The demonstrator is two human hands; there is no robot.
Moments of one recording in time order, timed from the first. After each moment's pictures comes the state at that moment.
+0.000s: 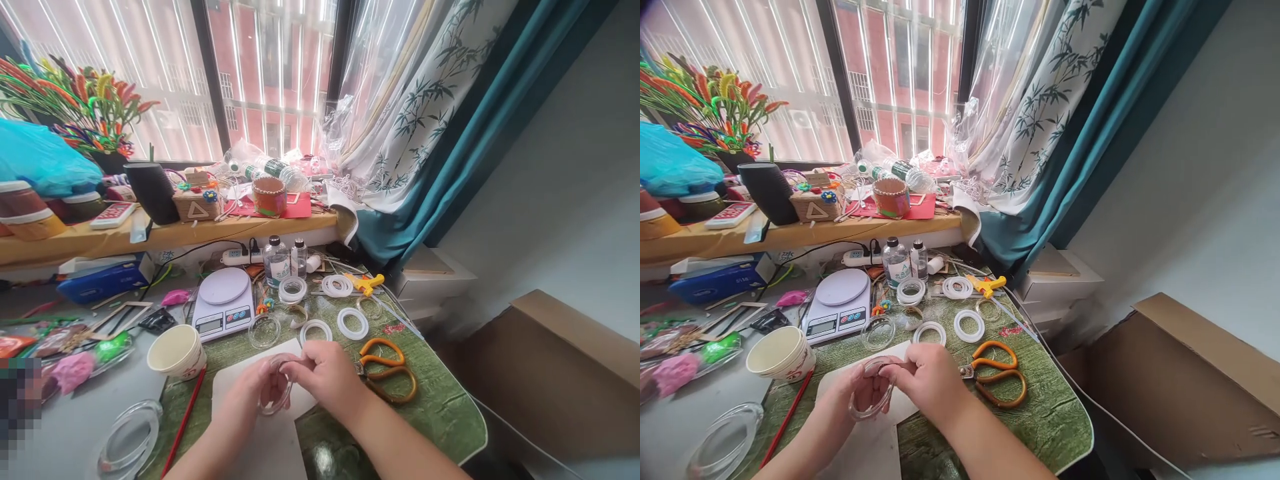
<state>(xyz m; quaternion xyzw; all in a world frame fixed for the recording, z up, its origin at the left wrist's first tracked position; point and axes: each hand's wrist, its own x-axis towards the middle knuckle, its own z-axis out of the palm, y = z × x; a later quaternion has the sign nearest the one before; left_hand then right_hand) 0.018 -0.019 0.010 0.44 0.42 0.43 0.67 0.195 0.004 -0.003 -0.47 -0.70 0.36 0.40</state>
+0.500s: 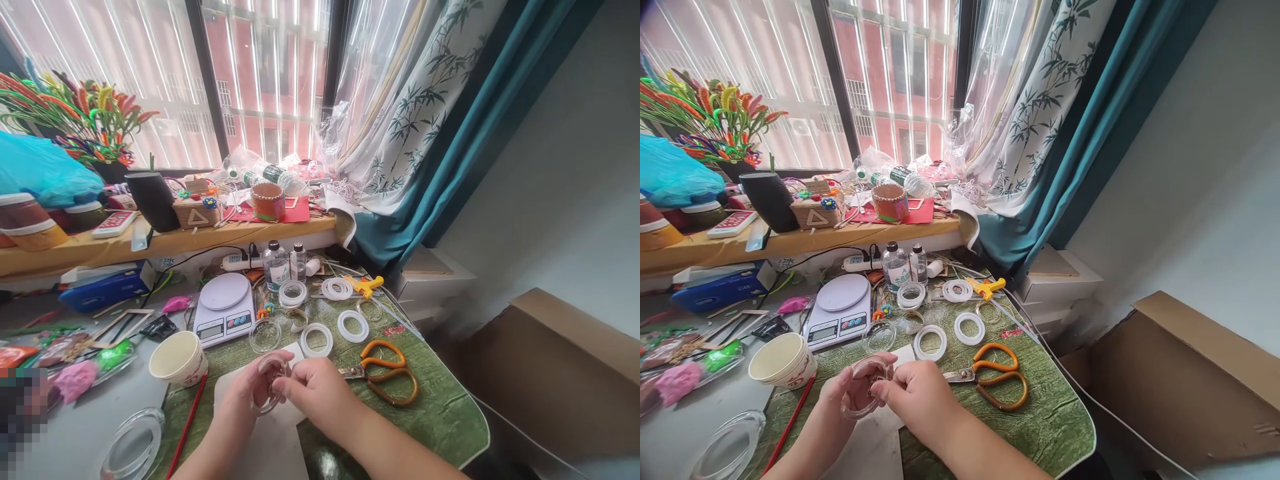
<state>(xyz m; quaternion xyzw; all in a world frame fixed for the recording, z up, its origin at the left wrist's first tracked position) 0.014 -0.010 -0.001 0.38 0.40 0.49 0.68 0.186 -0.001 0.004 -0.46 -0.64 0.50 0.36</state>
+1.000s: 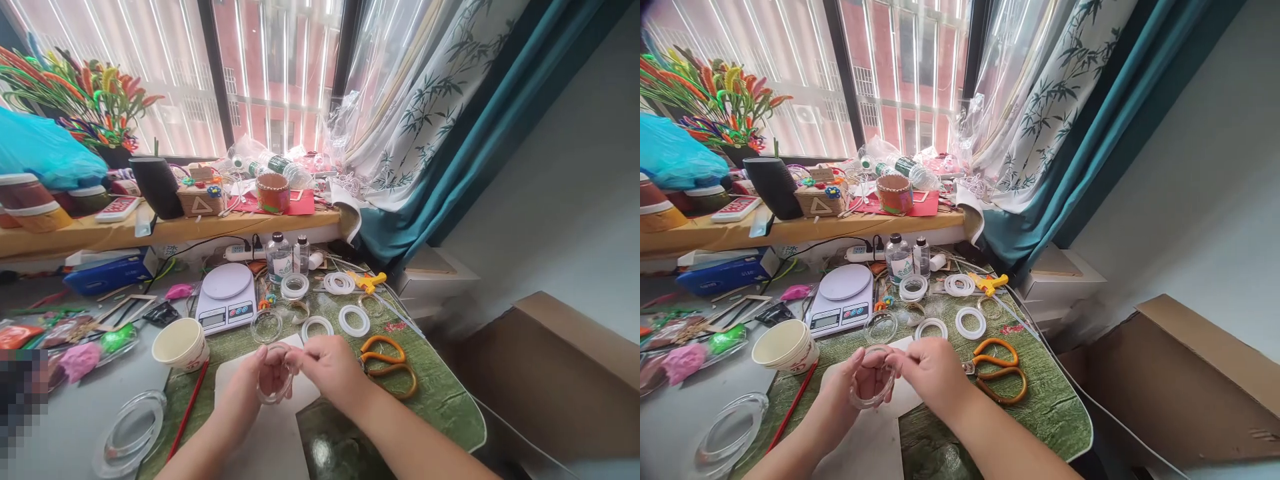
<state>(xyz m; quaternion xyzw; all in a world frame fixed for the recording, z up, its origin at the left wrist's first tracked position) 0.024 -0.013 0.024 0.35 0.40 0.45 0.72 0.195 0.001 0.003 -0.45 -0.71 0.40 0.36</state>
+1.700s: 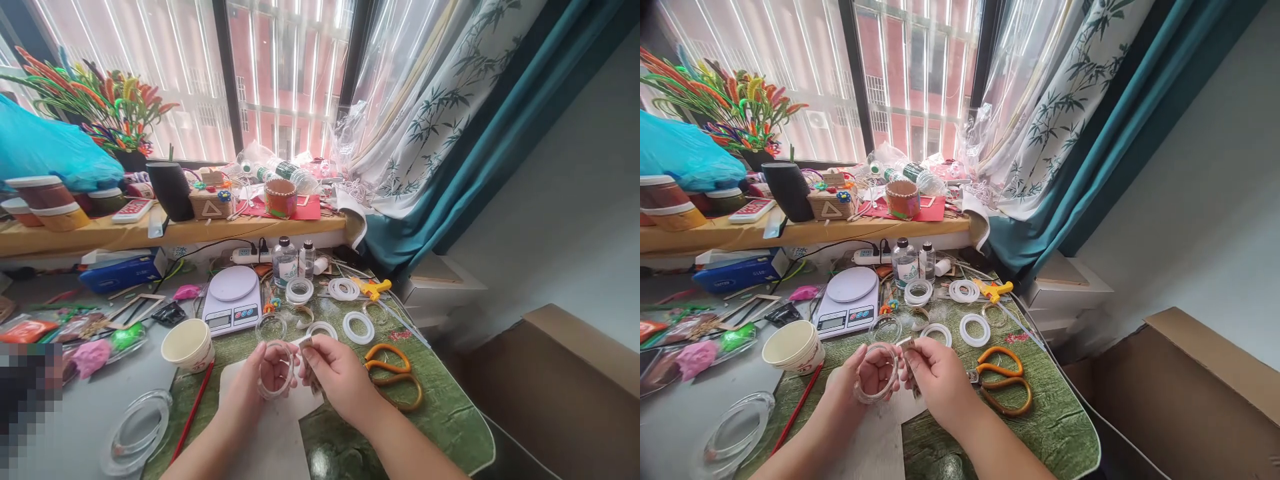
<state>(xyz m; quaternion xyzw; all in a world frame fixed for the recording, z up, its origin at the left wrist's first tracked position) 0.023 -0.005 0.014 0.32 0.39 0.47 0.72 0.196 -0.003 0.014 -0.40 -0.56 0.59 0.43</state>
